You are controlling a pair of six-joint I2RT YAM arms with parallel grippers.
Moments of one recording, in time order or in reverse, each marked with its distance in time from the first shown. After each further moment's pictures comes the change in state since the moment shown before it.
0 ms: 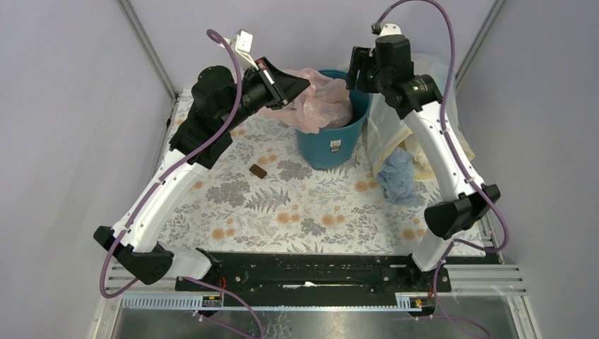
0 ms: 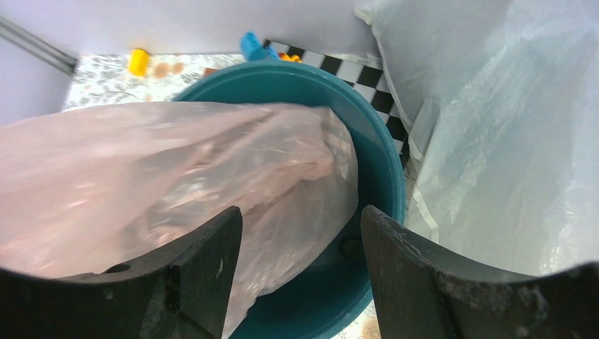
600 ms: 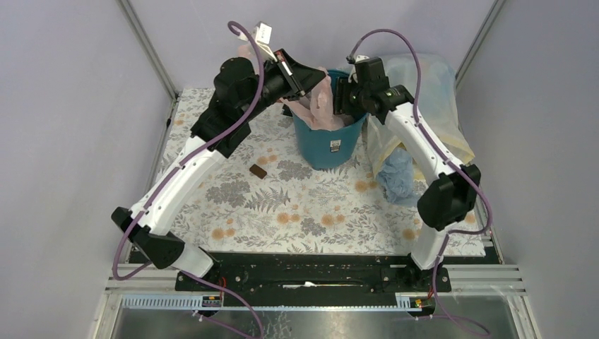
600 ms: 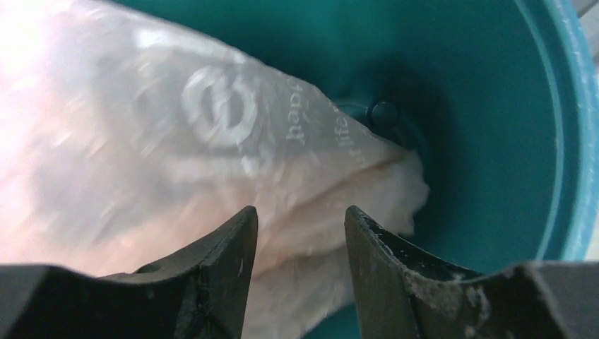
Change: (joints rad) left arm -0.043 0.132 0.090 0.070 -0.032 0.003; right arm 0.000 0.067 -0.208 0.092 -0.243 0.002
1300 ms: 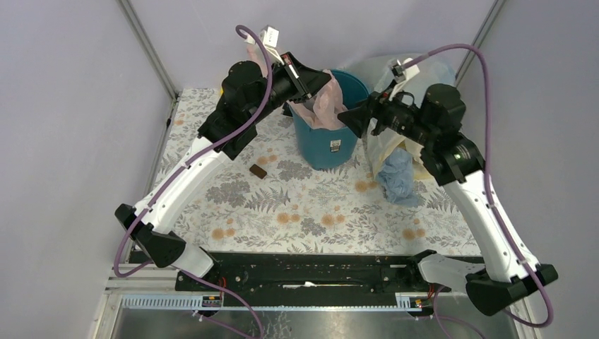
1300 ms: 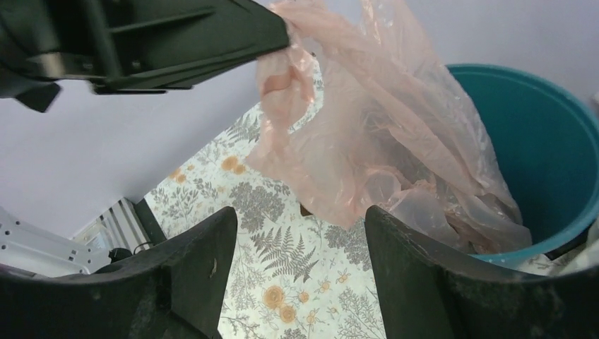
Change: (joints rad) left arm -0.034 0.027 -0.023 0.036 -0.044 0.010; right arm 0.000 -0.702 -0.424 0.313 -0.377 -0.067
